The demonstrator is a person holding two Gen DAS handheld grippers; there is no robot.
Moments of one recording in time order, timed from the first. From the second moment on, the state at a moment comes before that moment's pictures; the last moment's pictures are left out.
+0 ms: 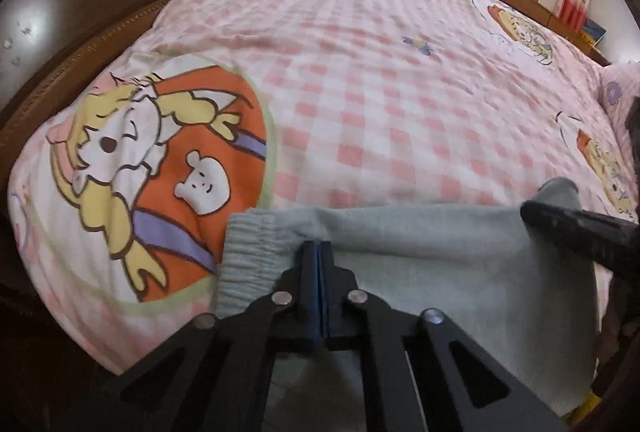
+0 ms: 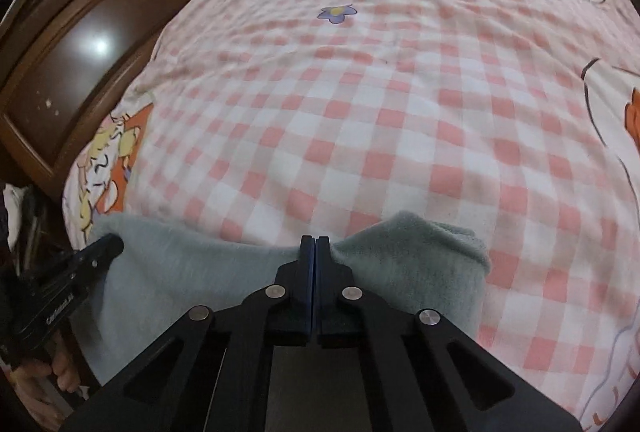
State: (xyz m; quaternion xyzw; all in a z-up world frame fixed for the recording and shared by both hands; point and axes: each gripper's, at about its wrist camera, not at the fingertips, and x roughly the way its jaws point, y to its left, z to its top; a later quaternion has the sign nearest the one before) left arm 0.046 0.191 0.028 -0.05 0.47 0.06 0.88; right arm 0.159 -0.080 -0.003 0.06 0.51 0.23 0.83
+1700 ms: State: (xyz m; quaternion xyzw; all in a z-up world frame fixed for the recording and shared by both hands) left arm -0.057 0.203 0.052 -0.10 0.46 0.07 0.88; right arm 0.003 -0.130 0.008 0.02 0.56 0.20 0.80
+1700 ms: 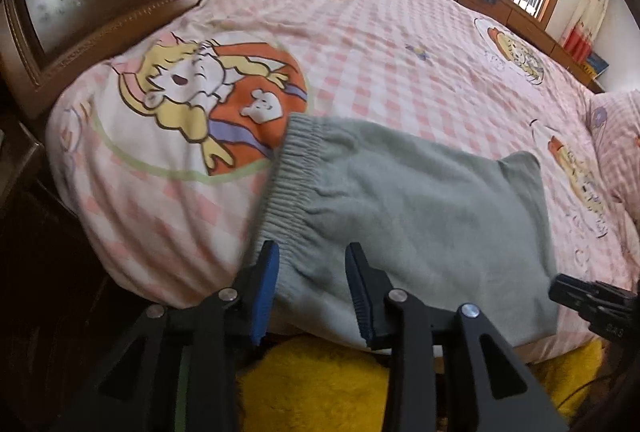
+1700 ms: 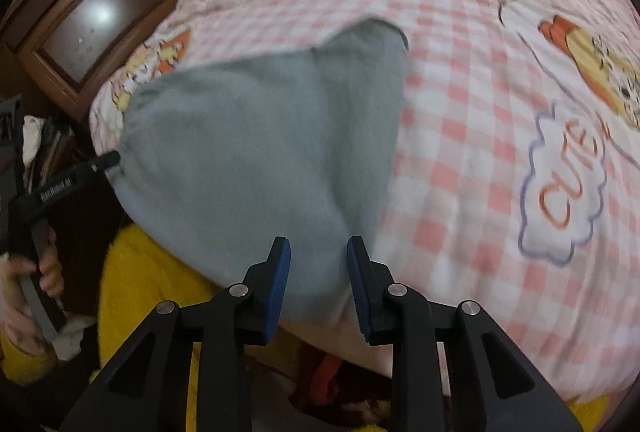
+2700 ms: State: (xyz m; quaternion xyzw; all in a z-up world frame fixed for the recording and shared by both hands) left arm -0.027 0.147 0.028 -0.07 0.49 0.03 0.87; right arm 0.045 -0.160 -0.014 0.21 0.50 0.25 0.80
